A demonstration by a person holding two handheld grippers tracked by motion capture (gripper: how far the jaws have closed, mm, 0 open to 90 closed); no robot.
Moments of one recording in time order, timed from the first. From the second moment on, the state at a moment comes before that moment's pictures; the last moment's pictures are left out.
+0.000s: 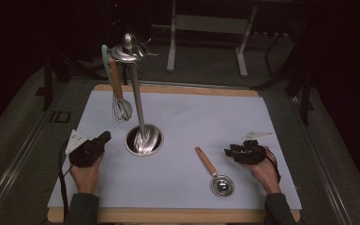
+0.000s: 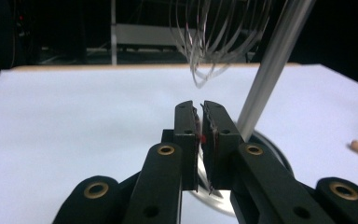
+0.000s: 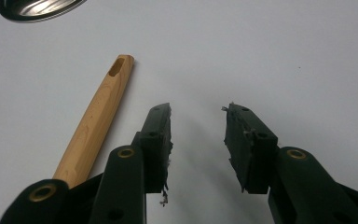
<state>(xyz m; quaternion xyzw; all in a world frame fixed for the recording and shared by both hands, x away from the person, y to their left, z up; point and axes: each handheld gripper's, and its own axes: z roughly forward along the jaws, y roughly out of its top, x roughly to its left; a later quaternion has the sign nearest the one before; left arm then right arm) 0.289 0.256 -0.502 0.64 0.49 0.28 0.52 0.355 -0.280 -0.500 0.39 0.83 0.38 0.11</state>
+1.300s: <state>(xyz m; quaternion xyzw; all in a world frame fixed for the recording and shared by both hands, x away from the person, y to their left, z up) 0.289 0.242 -0.540 0.69 0.51 0.25 0.45 0.337 -0.242 -0.492 0.39 0.86 0.33 0.04</state>
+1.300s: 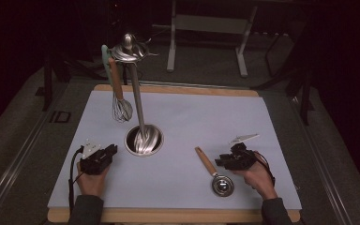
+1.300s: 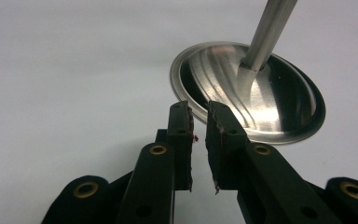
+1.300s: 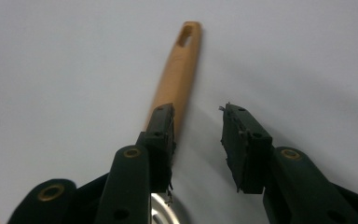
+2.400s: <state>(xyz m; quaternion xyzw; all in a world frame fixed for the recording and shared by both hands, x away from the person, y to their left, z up) 0.288 0.236 -0.539 0.70 0.50 0.27 0.43 0.331 -0.209 -0.506 0.43 0.86 0.25 -0.05</state>
